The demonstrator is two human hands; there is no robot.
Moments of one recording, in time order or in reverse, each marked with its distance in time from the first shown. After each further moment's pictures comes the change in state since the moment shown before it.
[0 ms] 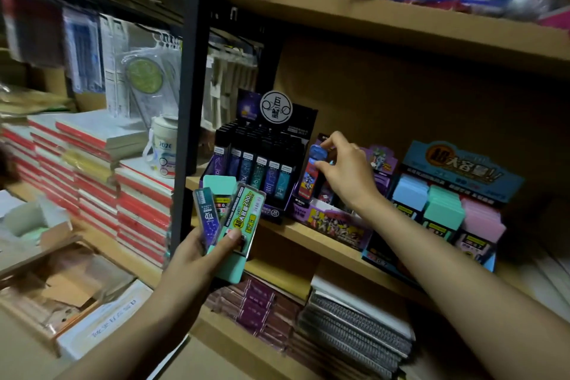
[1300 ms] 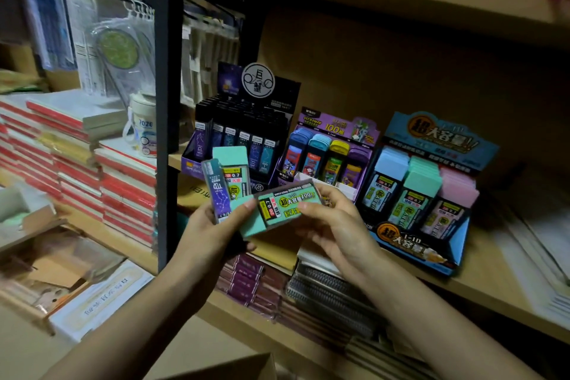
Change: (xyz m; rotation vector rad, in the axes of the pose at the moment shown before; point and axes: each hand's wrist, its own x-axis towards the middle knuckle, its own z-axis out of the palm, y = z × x) left_hand -0.006 0.002 0.034 -0.103 -0.108 0.004; right_hand -0.126 -0.018 -0.017 1.204 -0.309 0.639
